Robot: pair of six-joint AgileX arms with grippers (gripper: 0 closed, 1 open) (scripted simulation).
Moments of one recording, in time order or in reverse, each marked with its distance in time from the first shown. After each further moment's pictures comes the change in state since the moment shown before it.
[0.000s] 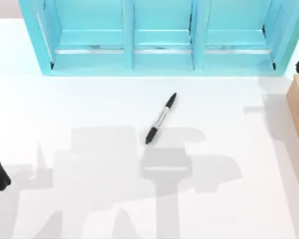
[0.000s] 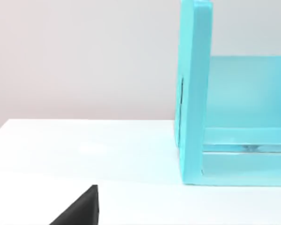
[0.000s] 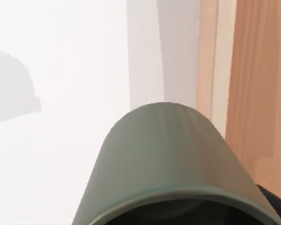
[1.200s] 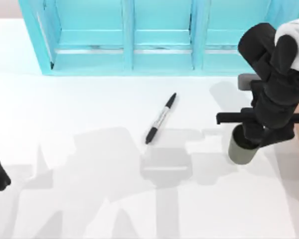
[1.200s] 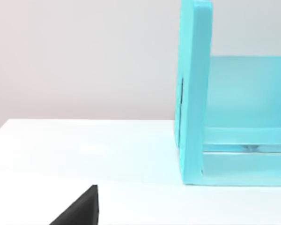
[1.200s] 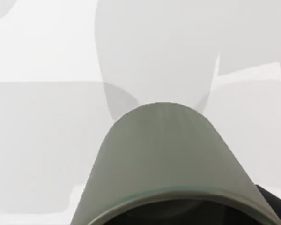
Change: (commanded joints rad) left arm 0.000 0.000 0.000 0.000 0.000 0.000; right arm 0.284 0.126 -0.288 0.432 0.009 0.270
